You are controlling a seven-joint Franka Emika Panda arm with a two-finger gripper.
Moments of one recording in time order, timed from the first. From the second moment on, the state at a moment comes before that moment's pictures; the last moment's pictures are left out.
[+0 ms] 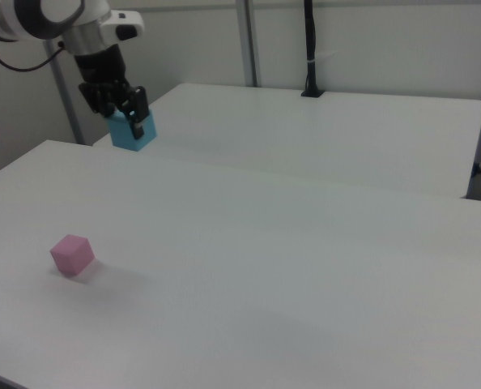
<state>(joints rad) -0.03 -0.05 0.09 -1.62 0.00 1.72 0.09</state>
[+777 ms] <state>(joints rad) -0.03 -0.05 0.36 -1.87 0.13 1.91 0.23</state>
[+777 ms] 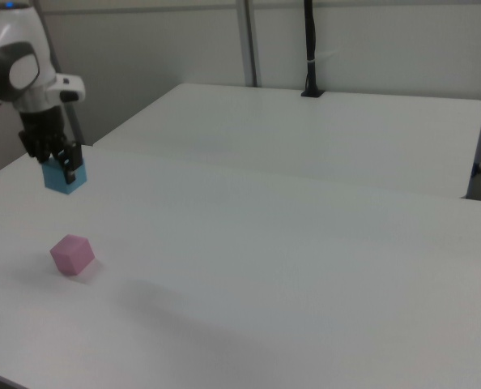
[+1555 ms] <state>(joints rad) 0.00 0.05 0.47 -2.09 -0.07 2.17 0.47</state>
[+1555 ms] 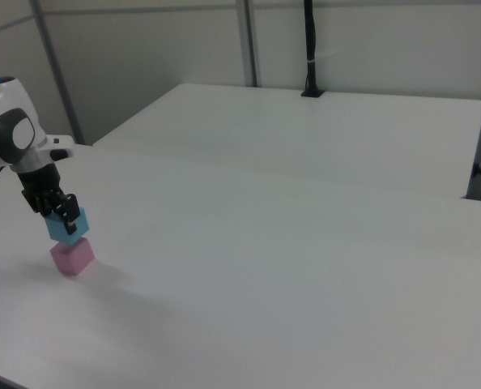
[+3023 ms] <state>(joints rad) 0.04 0.08 0.47 -2.11 -0.18 2.17 0.58</state>
